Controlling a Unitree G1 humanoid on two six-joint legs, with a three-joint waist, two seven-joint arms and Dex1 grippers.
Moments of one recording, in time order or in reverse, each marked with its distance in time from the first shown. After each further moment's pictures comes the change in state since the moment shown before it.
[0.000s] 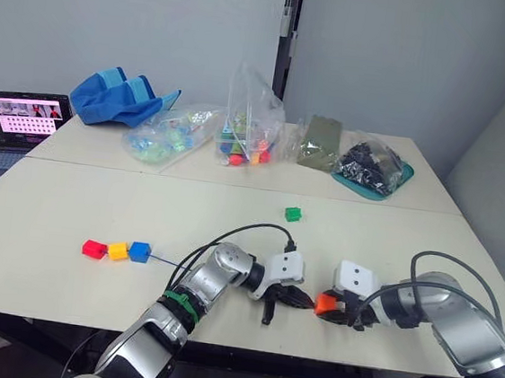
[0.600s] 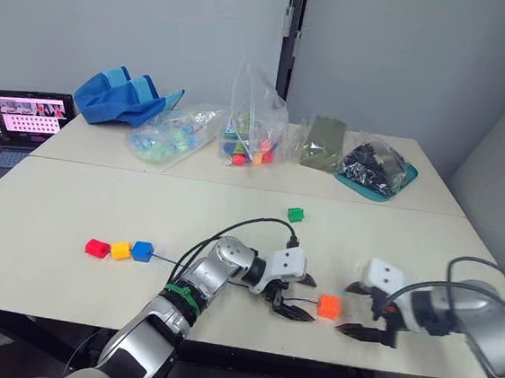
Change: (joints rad) left arm -0.029 -0.005 -0.002 0.018 -0.005 -0.062 -0.051; right arm 0.163 -0.101 -0.220 -0.060 0.120 0.097 -0.015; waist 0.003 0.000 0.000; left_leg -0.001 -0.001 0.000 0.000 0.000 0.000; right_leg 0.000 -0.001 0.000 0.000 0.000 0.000
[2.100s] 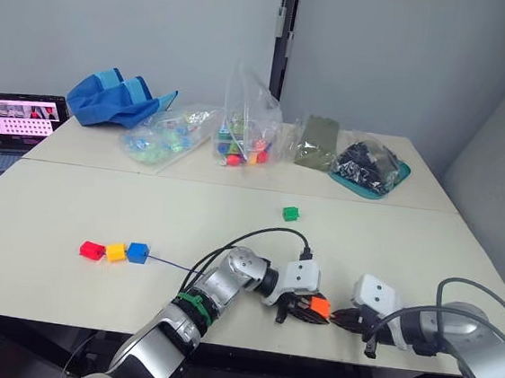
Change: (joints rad) left arm 0.038 -0.020 -0.009 -0.004 0.024 -0.007 0.051; right arm 0.058 0.069 0.078 -0.035 -0.036 -0.121 -0.107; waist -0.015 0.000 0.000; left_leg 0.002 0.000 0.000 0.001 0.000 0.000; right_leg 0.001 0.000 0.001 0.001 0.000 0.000
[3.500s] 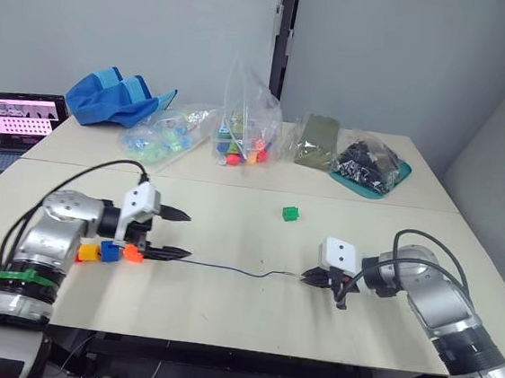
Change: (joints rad) left arm 0.136 0.671 0.360 -0.267 -0.293 0.102 -0.214; right arm -0.418 0.176 0.183 0.341 -0.154 -0.194 0.181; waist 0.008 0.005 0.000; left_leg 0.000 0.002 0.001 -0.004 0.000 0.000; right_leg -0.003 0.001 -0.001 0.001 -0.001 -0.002
